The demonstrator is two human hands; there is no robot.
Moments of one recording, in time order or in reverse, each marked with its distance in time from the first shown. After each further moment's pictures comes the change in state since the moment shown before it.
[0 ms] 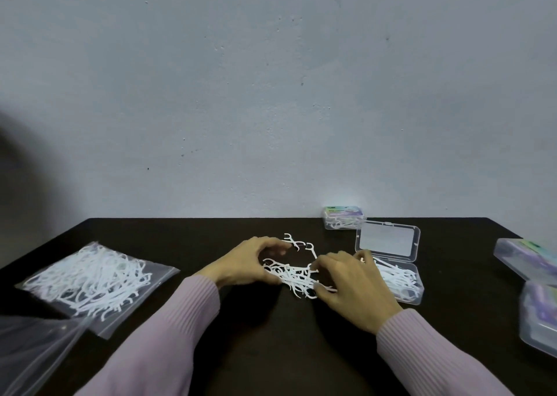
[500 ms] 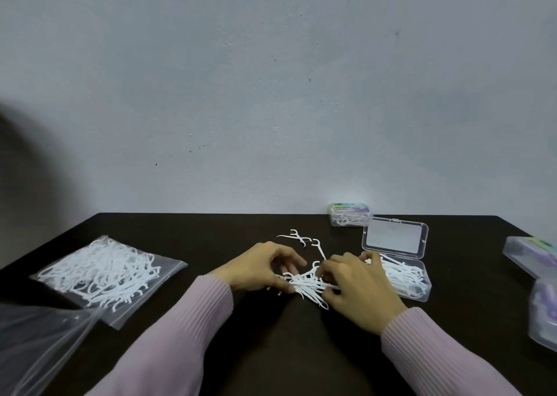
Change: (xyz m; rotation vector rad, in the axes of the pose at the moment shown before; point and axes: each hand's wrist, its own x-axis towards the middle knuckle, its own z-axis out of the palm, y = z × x) left_hand -0.014 0.018 0.007 0.010 -0.089 0.074; right_hand -0.003 -0.011 -0.004 -0.026 -0.073 0.033
